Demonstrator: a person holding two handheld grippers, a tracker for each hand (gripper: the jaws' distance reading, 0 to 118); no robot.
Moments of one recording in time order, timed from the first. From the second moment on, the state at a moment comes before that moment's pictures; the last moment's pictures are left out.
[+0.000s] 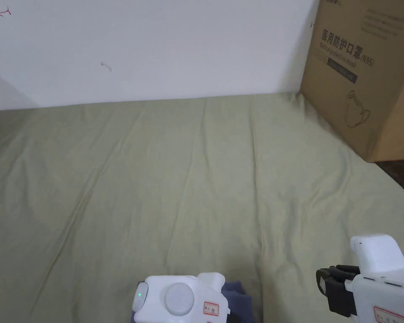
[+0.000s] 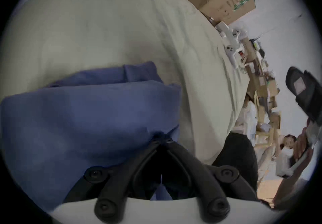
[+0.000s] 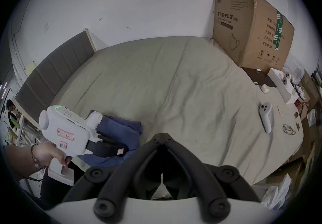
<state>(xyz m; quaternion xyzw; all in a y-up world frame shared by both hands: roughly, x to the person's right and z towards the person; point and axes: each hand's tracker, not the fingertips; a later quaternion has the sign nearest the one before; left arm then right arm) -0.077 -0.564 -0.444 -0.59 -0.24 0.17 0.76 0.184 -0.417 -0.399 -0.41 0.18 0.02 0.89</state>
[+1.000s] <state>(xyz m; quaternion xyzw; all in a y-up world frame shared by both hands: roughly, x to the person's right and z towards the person) -0.306 -0.524 -0.334 -0.42 -0.14 0.36 0.82 0.119 -0.552 -0.449 -0.60 0.28 -0.15 0.74</state>
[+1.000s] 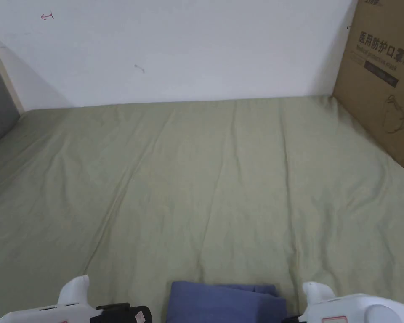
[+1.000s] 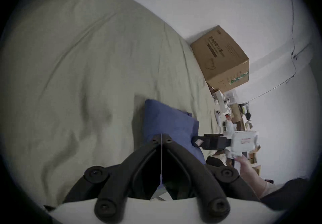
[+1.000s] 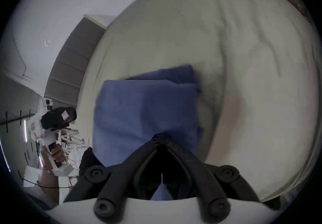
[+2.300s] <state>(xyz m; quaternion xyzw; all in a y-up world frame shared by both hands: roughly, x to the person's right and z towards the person) -0.256 -0.626 -0.422 -0.43 -0.35 0.51 0.65 0.141 -0.565 -0.447 -0.60 0.27 -0.22 0.71</state>
